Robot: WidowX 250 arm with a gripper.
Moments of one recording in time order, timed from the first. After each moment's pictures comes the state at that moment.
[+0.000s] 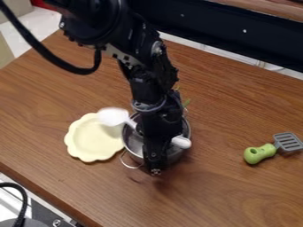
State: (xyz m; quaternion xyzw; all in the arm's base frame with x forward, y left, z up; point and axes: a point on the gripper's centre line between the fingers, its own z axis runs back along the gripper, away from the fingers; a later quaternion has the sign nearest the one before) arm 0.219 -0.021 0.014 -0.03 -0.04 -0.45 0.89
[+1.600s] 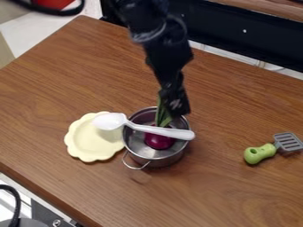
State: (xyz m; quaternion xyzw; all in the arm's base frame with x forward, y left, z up) arm 0.274 -0.014 0.090 -0.05 -0.16 -0.38 0.91
